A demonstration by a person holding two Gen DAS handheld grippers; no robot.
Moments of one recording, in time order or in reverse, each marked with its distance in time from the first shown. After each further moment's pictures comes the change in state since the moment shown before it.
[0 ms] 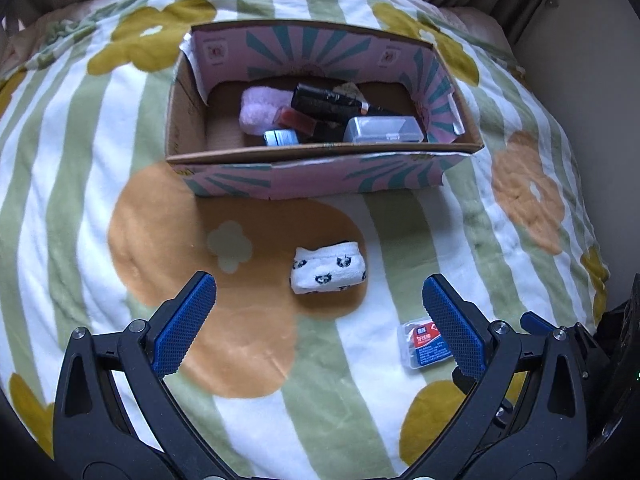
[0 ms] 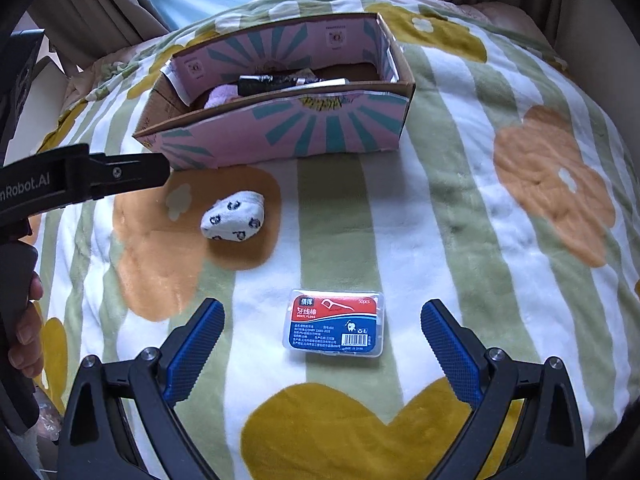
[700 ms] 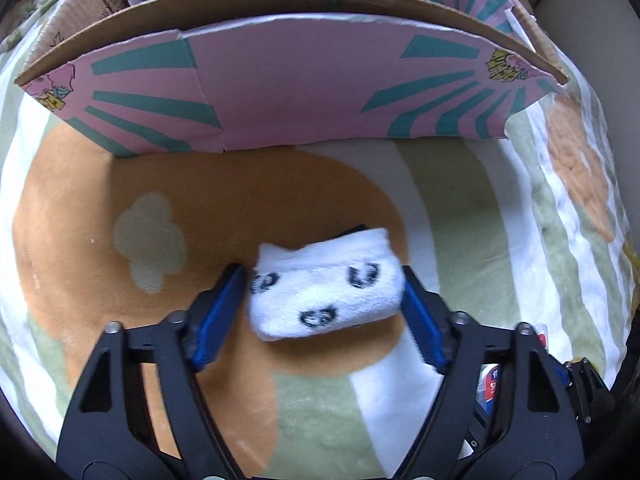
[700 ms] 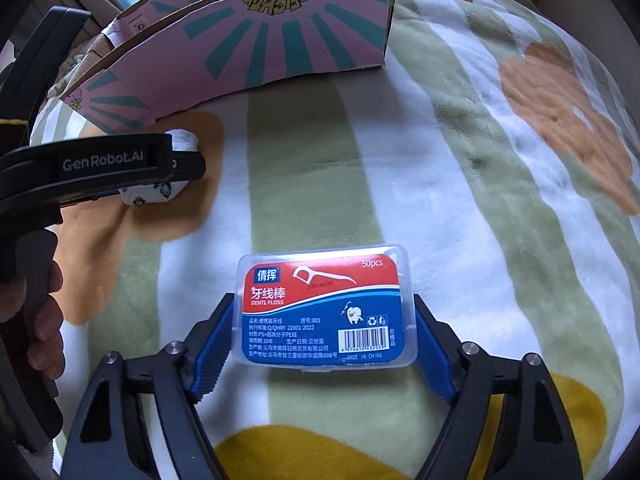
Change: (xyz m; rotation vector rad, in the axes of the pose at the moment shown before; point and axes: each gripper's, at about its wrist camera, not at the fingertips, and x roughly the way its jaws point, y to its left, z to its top) left arm 0.131 -0.008 -0.014 0.021 0.079 0.015; right arm 0.066 -0.018 -0.031 0.068 0.035 -0.066
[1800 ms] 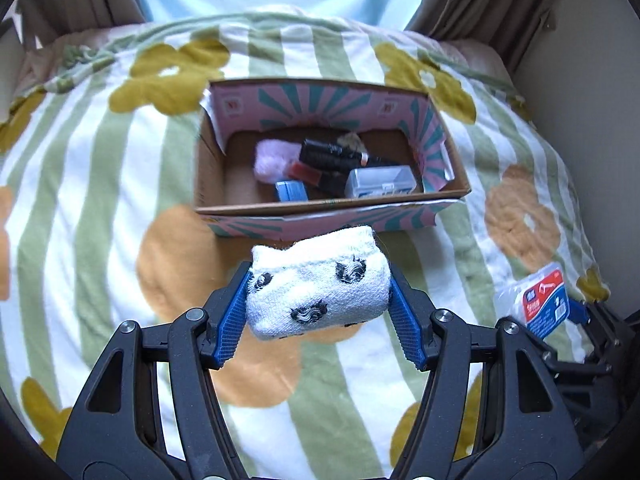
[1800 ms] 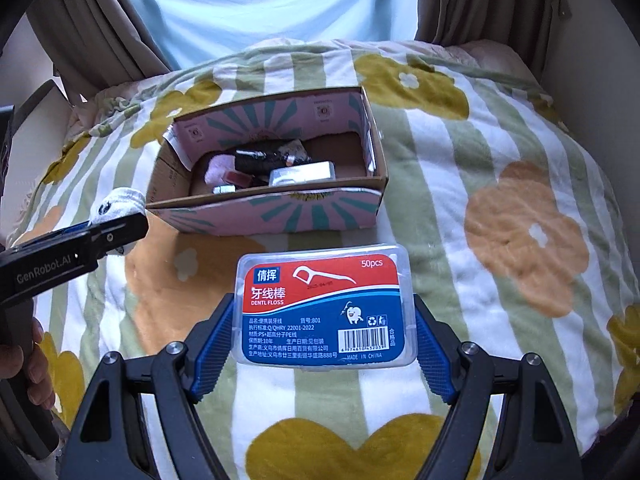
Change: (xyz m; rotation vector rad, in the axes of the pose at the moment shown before) left arm -0.195 0.004 0.021 0.020 -0.188 0.018; right arm -0.162 0.007 0.087 -0.082 -0.177 0.060
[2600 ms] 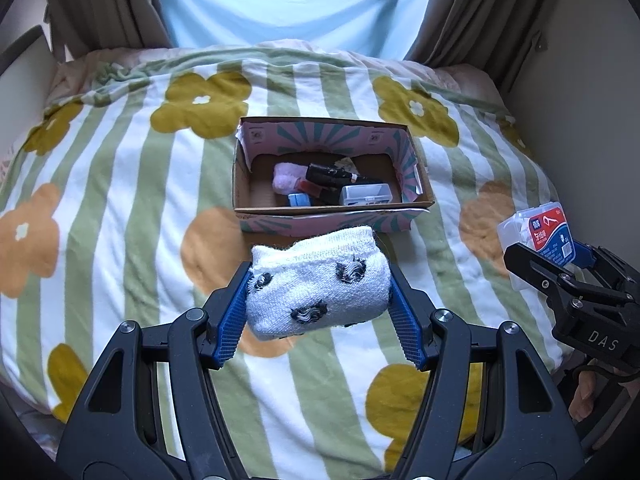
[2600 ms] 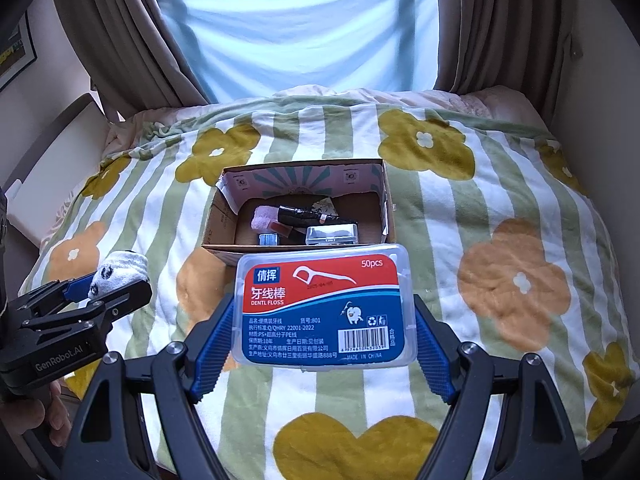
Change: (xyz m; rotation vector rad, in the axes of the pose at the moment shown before) left arm -0.123 -0.012 -0.013 0.004 -0.045 0.027; right arm -0.084 0.006 0.032 -0.048 -0.077 0.068
